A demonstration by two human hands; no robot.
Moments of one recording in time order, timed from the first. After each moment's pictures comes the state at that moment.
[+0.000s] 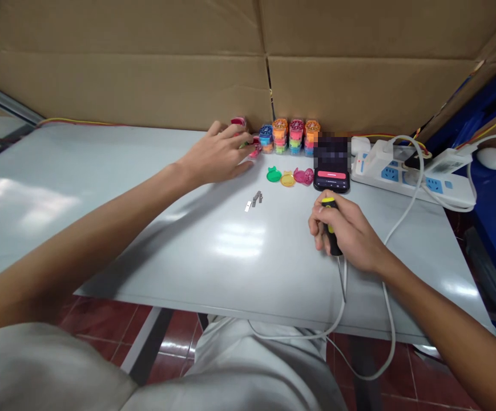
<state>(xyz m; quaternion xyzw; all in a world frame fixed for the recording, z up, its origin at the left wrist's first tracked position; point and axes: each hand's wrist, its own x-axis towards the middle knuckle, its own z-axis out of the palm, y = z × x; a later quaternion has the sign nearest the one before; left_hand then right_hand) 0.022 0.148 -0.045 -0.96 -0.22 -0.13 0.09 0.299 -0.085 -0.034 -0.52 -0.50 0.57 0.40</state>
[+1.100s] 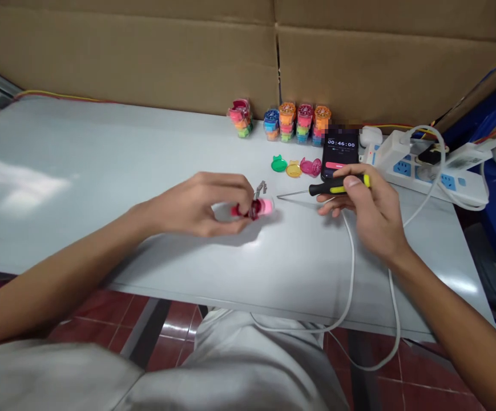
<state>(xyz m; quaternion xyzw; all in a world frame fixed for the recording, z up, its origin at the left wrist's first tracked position) 0.003 0.027 -0.009 -0.95 -0.14 -0.15 -0.24 0.301 -0.075 -0.036 -0.54 -0.48 0.42 0.55</state>
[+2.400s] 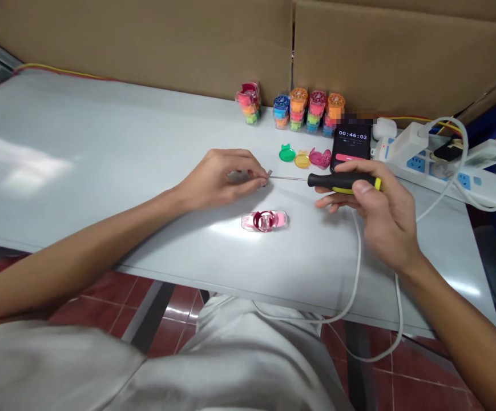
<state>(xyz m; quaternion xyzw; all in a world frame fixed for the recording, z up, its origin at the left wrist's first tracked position) 0.014 0.038 -0.044 -0.90 -0.27 -0.26 -0.24 0.294 -0.084 -0.032 -0.49 -0.51 0.43 0.57</state>
